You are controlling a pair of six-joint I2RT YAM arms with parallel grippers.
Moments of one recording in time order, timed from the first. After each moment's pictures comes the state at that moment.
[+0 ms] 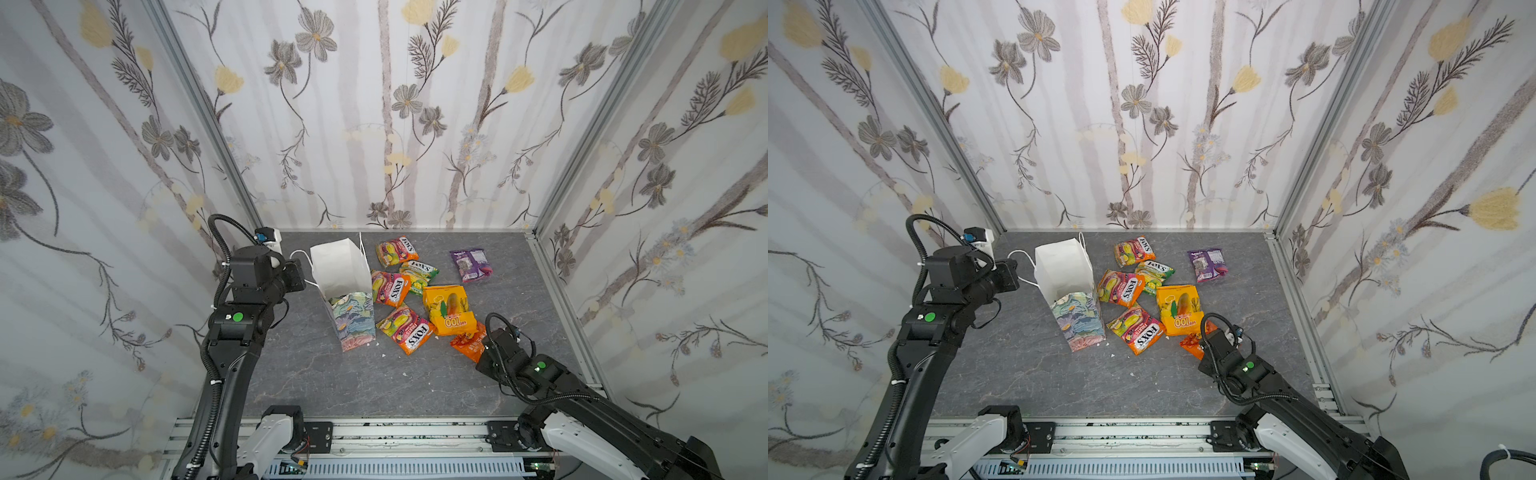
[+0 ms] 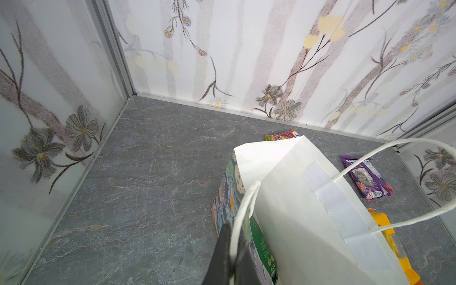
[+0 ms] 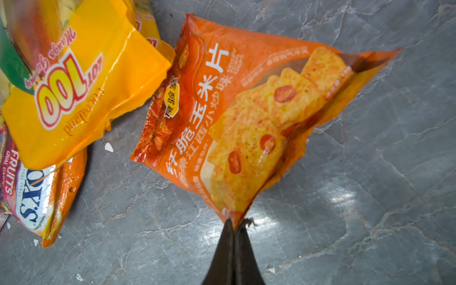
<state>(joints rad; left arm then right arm) -0.04 0.98 1.18 -0.66 0.10 -0.23 0.66 0.79 0.43 -0.73 0.24 1.06</state>
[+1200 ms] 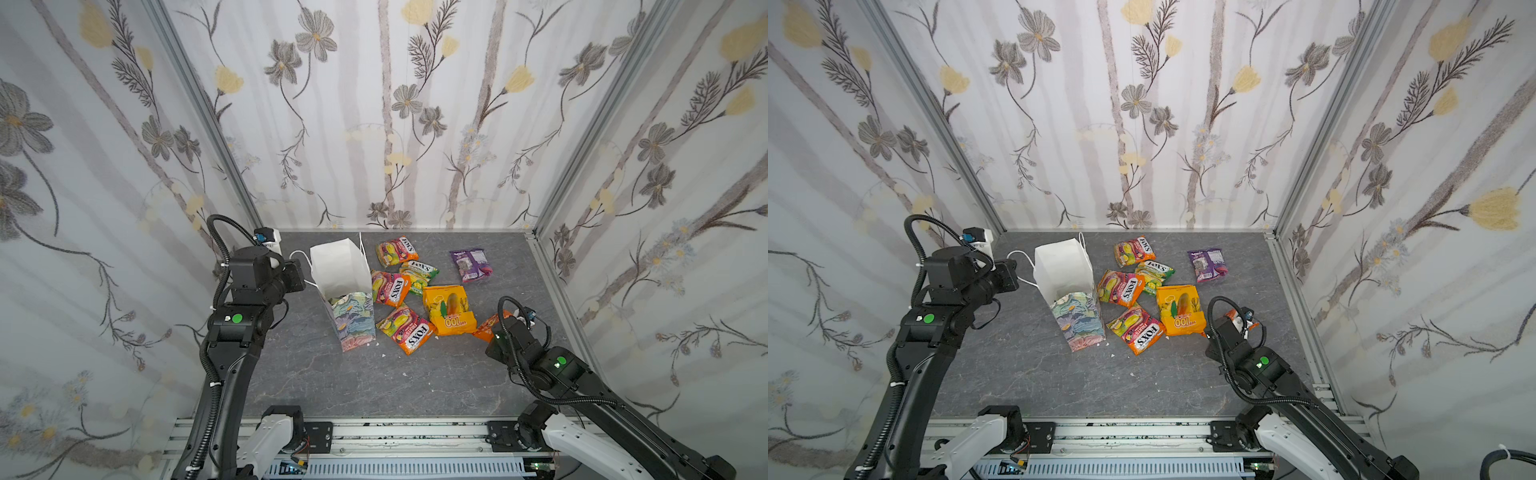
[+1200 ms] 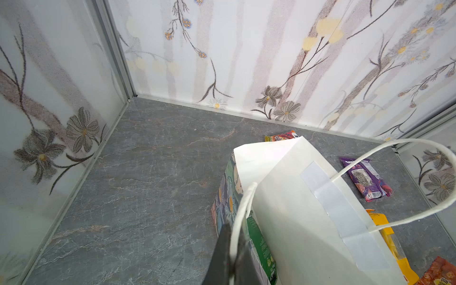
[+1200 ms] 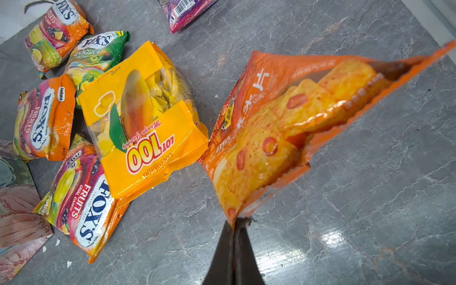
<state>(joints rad) -0.04 0.97 1.18 -0.66 0.10 -0.23 0.65 0.75 0.65 -0.88 0.43 0.96</state>
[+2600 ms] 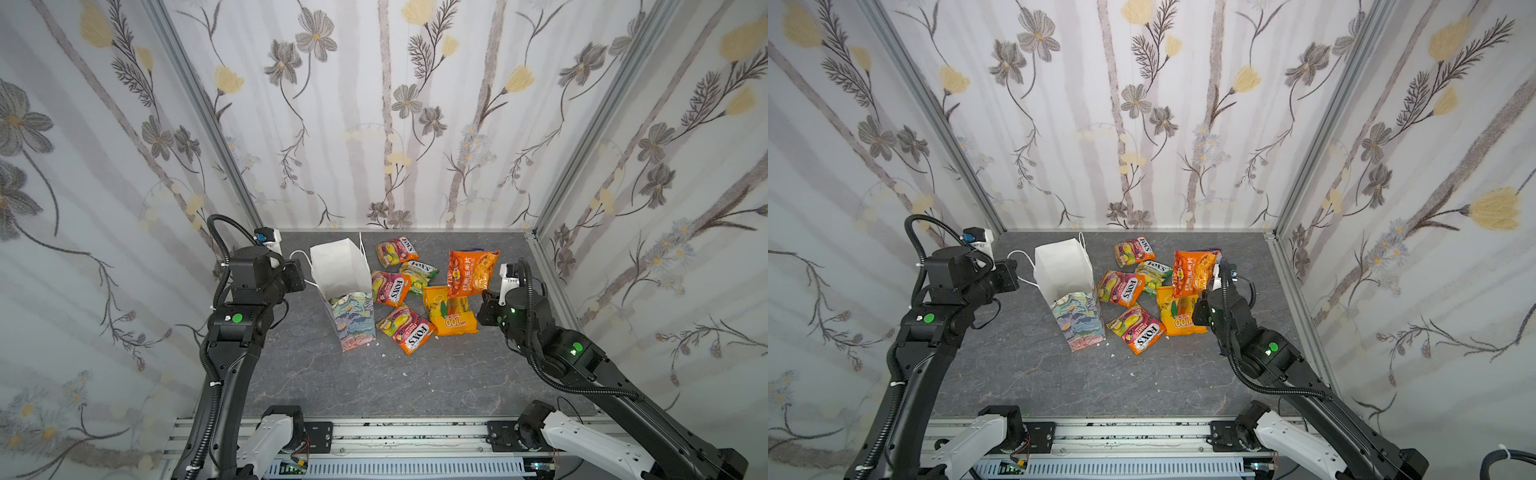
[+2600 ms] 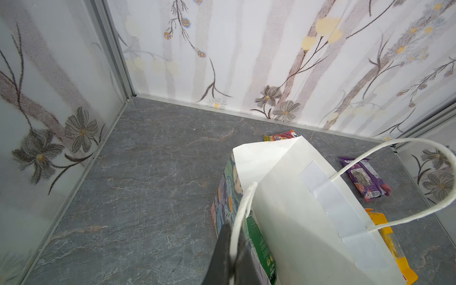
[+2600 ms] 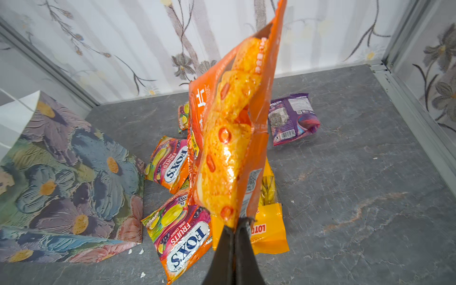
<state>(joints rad) -0.04 0.98 1.18 -0.66 0.10 -0.23 0.73 0.85 0.94 -0.56 0.43 0.49</state>
